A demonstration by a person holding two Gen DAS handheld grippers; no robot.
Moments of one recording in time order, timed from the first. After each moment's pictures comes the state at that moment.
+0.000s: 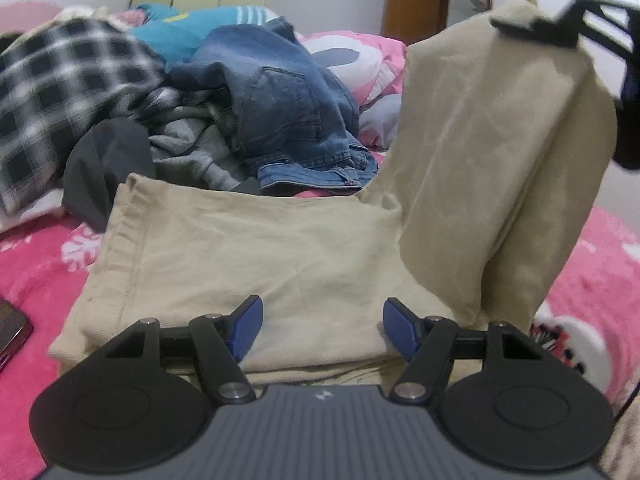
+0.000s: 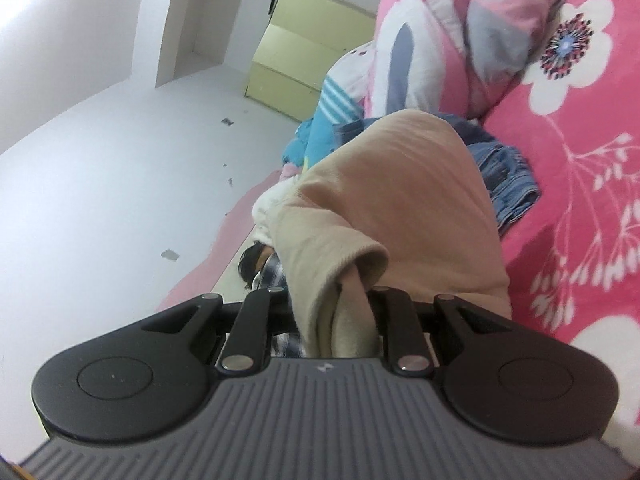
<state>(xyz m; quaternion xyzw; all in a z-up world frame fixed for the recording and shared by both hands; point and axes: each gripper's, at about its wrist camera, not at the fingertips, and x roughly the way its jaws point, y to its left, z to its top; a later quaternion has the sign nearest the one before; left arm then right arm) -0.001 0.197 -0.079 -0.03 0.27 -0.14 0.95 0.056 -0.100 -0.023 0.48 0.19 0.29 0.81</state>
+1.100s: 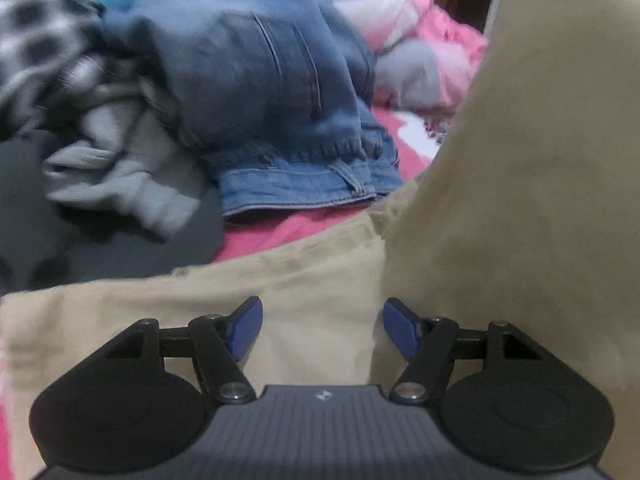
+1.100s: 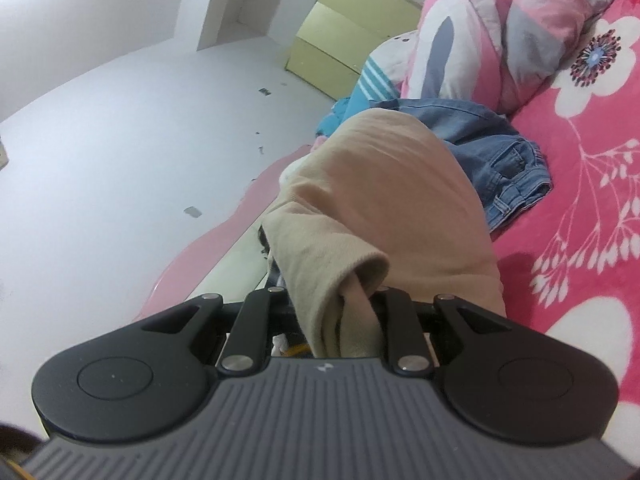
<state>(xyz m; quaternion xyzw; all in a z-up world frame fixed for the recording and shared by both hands) 0.162 0.149 -0.063 -0.02 0.39 -0.14 0.91 0.012 -0.102 -0.033 0.42 0.17 0.35 0.82</state>
